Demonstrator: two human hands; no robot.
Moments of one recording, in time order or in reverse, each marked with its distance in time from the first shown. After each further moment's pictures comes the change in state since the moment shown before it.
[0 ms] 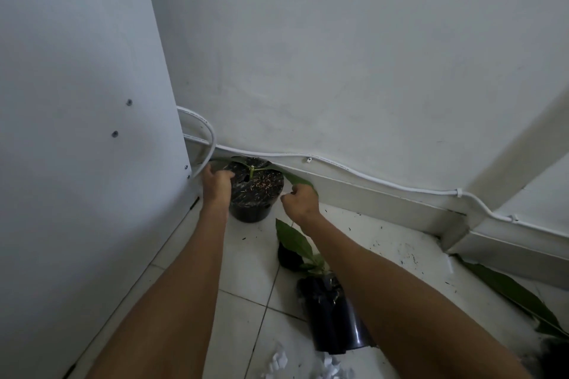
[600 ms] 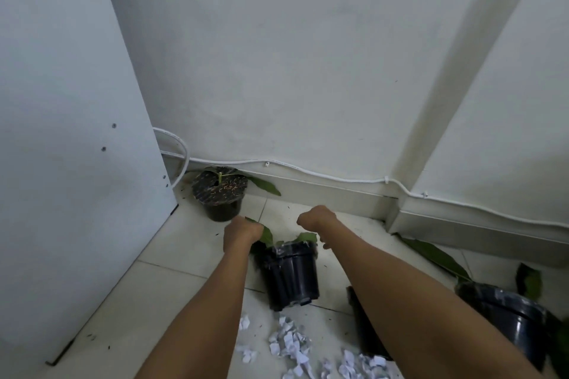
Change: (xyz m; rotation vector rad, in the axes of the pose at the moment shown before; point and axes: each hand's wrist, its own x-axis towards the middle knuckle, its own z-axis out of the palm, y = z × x) left_hand -0.172 -0.025 0.048 0.934 -0.236 -0.159; right_hand -0.090 0.038 -0.146 -0.362 -0.193 0.323
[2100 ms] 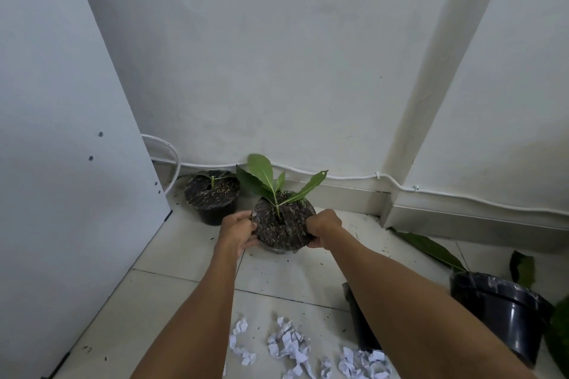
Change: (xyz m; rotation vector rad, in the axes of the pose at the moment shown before) left_hand 0.001 -0.005 0.003 -0.744 -0.172 0.070; right_hand 0.007 0.027 0.003 0.469 0.090 0.116
